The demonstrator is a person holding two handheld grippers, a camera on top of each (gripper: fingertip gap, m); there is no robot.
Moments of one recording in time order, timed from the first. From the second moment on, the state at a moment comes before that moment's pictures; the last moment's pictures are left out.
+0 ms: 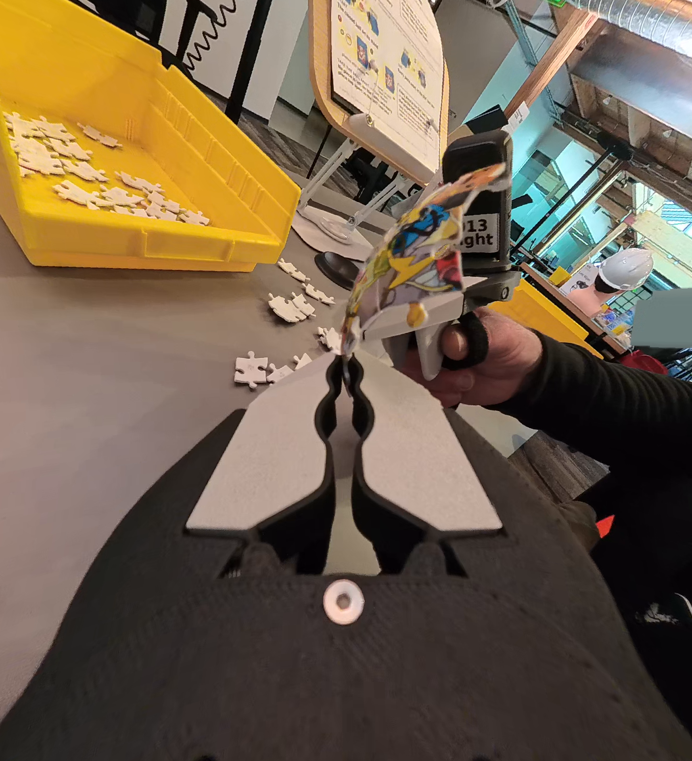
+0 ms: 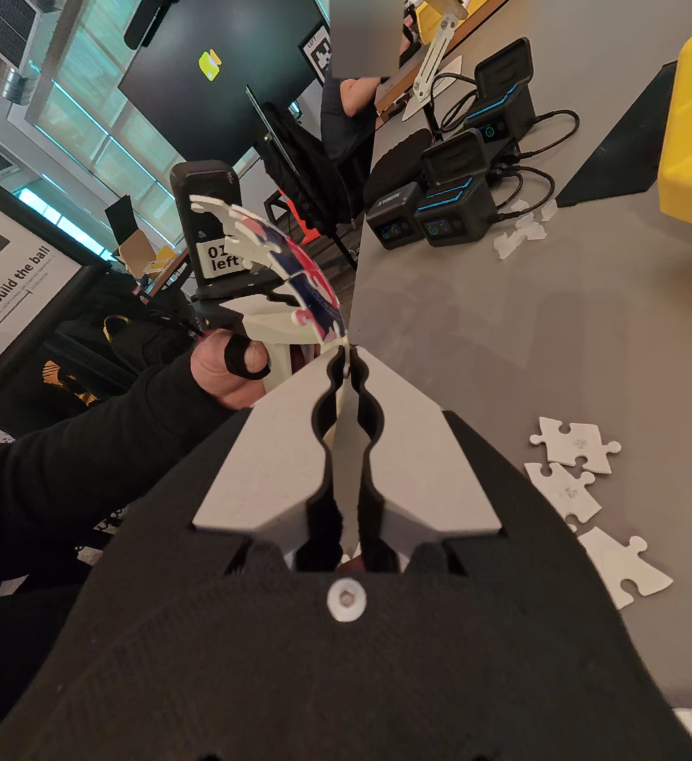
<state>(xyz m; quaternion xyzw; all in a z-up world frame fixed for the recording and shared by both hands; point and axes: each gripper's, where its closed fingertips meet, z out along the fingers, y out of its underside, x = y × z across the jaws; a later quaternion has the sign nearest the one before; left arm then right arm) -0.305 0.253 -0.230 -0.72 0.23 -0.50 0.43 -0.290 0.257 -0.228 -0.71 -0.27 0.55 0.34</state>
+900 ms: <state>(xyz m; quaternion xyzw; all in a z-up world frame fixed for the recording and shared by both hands) -0.340 0.271 -0.256 -0.80 0.24 -0.38 0.39 -0.229 0.268 -0.257 -0.79 -0.38 0.35 0.33</state>
